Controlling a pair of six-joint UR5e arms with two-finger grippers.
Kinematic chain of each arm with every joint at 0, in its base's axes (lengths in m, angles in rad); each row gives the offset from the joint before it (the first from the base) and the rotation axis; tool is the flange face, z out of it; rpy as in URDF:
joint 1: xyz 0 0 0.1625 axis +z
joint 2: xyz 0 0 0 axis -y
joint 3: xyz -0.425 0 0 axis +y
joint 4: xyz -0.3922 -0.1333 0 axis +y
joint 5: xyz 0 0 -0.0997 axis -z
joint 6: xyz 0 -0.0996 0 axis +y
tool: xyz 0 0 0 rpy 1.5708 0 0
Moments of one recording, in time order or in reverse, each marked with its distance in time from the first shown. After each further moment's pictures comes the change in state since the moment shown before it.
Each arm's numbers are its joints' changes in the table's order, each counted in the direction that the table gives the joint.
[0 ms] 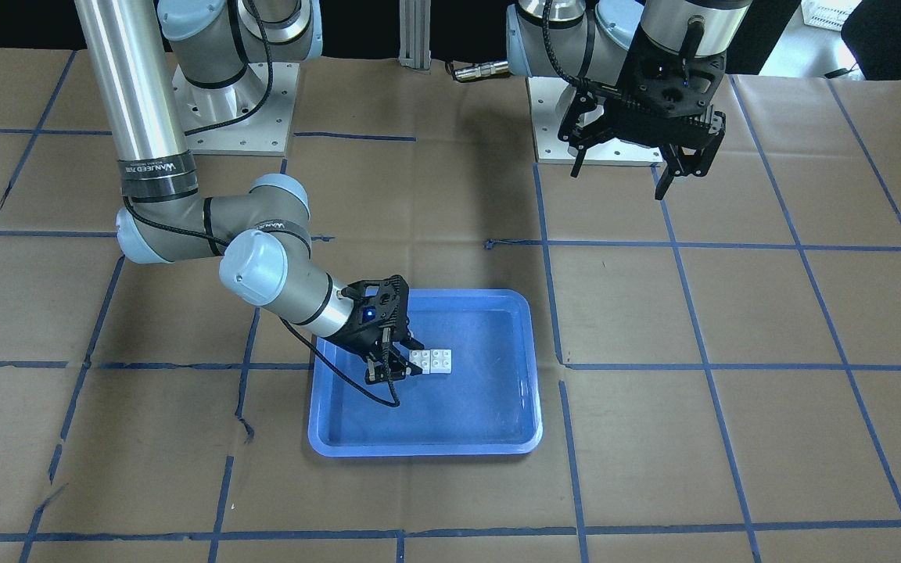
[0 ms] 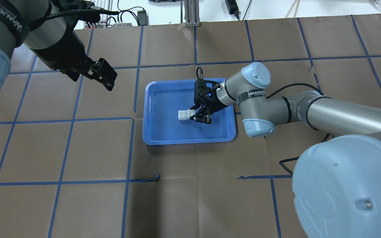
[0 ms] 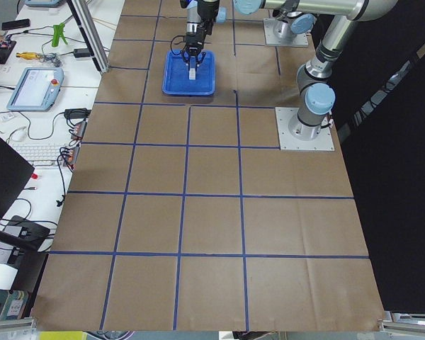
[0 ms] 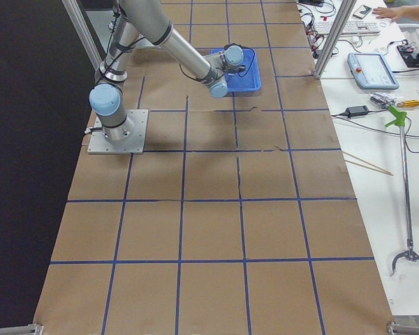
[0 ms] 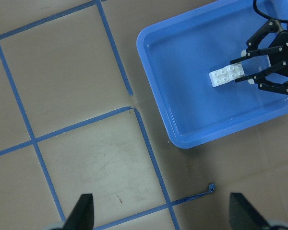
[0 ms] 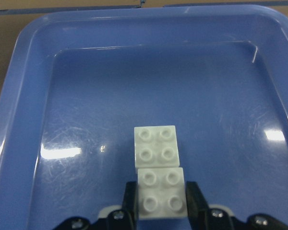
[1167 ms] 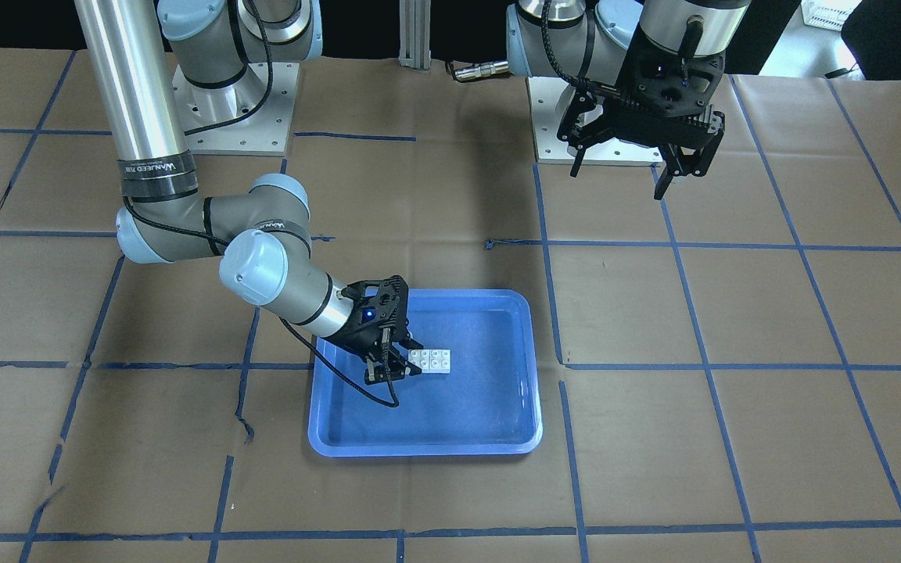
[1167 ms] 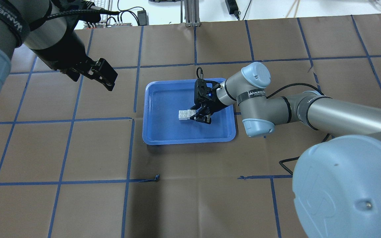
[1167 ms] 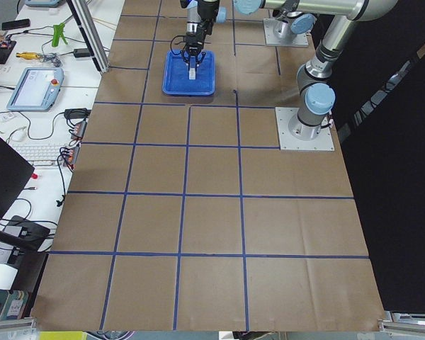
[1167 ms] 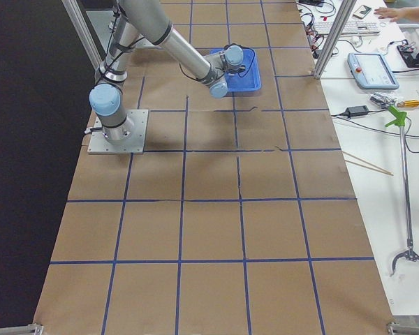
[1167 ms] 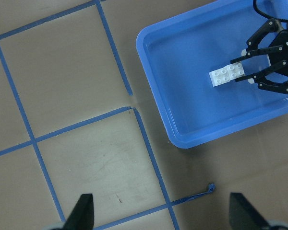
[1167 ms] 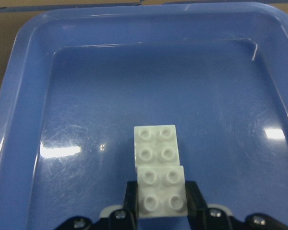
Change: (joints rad) left arm -0.001 0.000 0.000 0.000 0.000 0.000; right arm 0.000 0.000 0.000 -0.001 -0.006 0.000
